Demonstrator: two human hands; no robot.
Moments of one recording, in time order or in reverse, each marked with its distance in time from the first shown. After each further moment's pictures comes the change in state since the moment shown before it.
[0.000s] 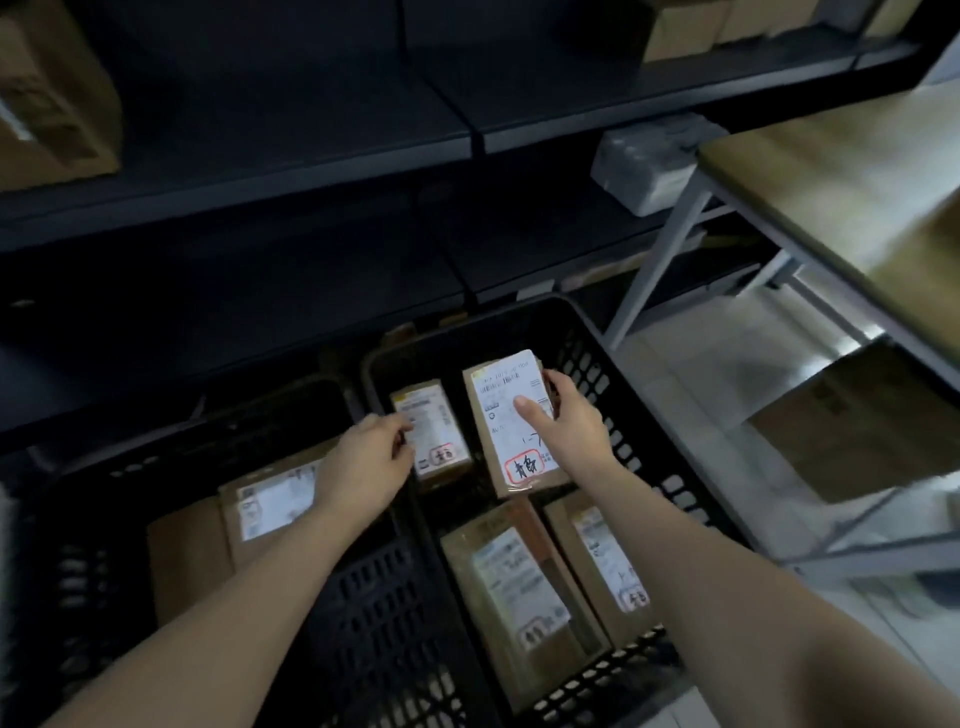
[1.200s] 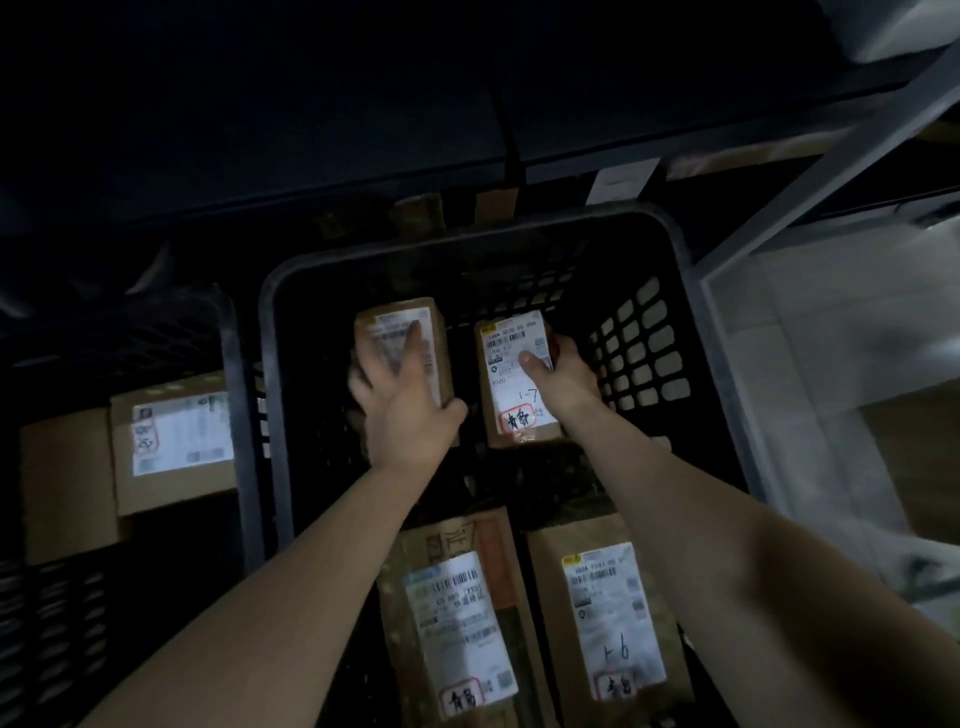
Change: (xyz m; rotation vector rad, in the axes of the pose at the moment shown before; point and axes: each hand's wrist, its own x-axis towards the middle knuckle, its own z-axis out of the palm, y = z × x) left_hand 0.121 0.032 0.155 -0.075 0.085 -0.527; right_hand 0.190 0.108 0.091 0.033 -0.358 0.290
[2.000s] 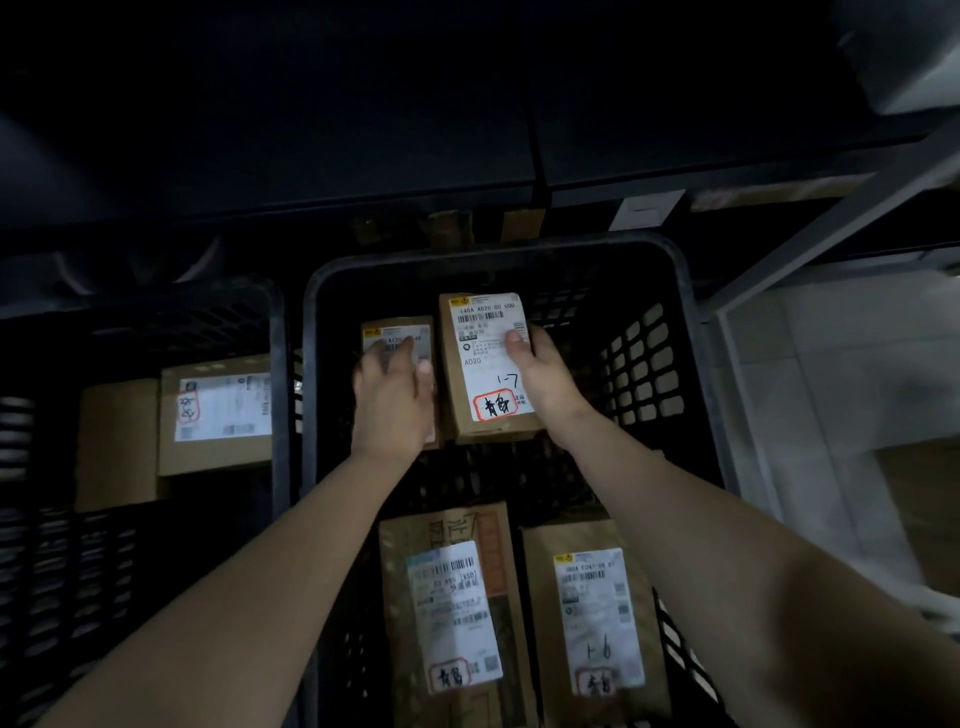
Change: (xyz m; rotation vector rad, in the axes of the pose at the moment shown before) left_hand -0.012 -0.008 -0.035 -0.102 0.040 0.006; right_hand -0.045 -0.046 0.001 0.471 -0.287 -0.129
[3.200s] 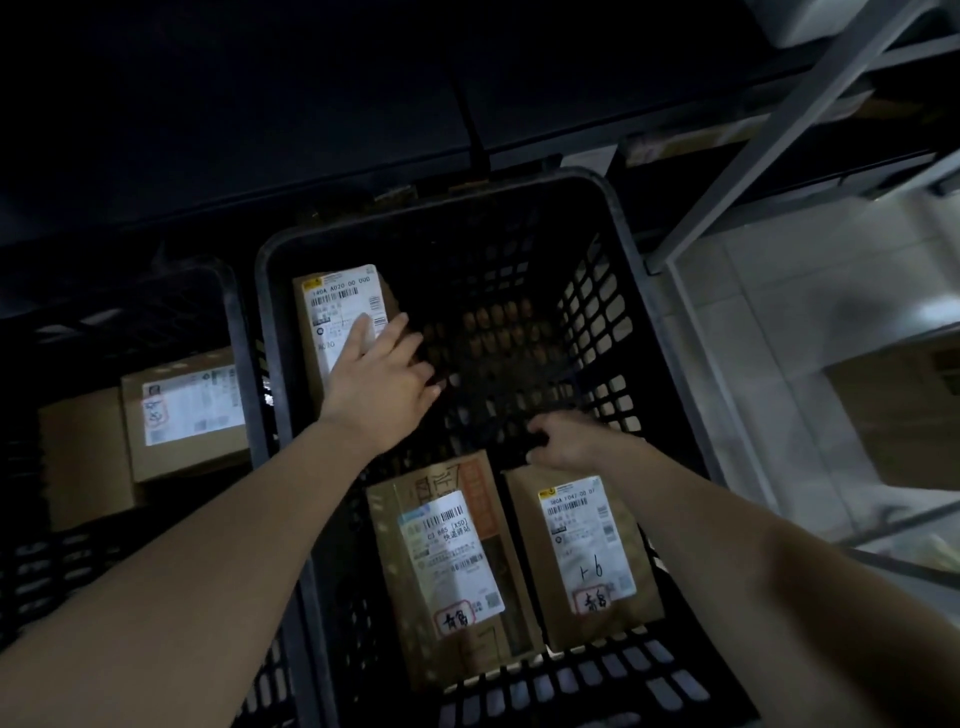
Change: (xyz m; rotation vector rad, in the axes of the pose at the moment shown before) left_hand -0.016 -0.006 -0.006 0.930 -0.220 0.634; right_hand -0.067 0.074 -0.058 -1.160 -0.238 0.225
